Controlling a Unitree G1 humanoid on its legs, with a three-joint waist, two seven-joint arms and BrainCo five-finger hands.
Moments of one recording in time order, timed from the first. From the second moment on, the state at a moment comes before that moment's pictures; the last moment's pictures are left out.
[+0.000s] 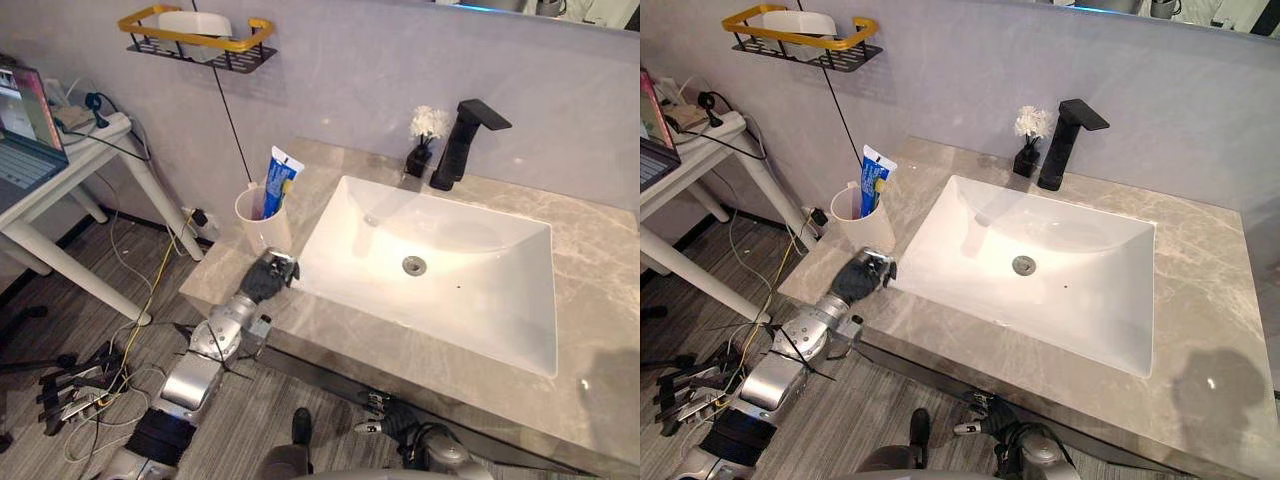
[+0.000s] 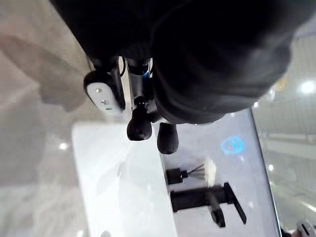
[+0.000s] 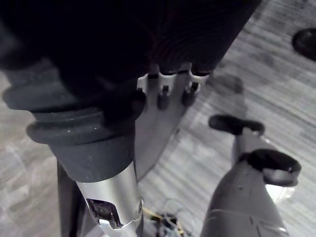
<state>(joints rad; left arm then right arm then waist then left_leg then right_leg) -0.12 0.43 -0.22 -0.06 -0.19 0.02 0.00 0.13 -0.18 0.41 0.62 0.34 0.02 0.22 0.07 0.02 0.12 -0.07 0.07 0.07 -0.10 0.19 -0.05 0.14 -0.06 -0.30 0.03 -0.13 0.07</state>
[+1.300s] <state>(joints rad) -0.22 0.38 -0.16 0.15 -0.14 -0.01 0.03 0.09 -0.14 0.41 0.62 0.30 0.02 0.22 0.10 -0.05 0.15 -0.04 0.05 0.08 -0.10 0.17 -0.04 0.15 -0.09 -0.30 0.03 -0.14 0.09</state>
